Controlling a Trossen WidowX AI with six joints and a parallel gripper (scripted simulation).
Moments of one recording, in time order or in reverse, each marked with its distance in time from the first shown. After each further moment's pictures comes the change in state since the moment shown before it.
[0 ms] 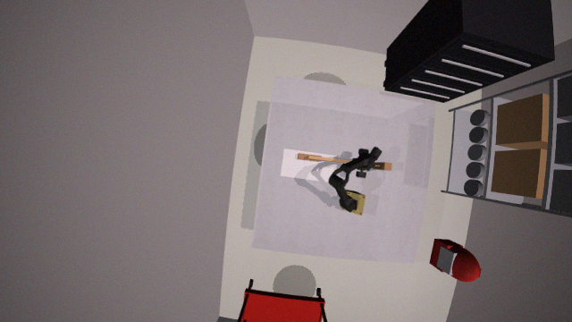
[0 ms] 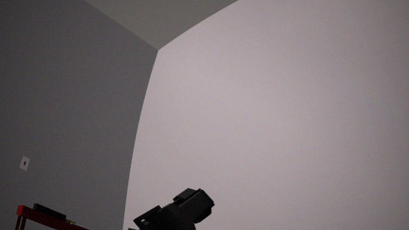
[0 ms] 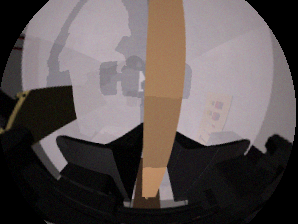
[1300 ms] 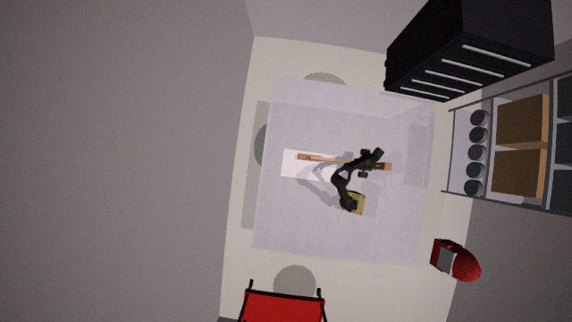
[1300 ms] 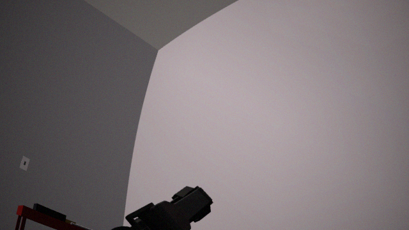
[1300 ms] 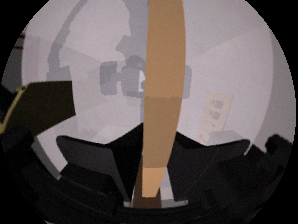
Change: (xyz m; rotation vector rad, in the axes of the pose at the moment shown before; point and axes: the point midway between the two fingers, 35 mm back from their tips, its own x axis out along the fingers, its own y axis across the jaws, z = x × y) arm 0.000 0.000 -0.012 0.000 0.001 0.000
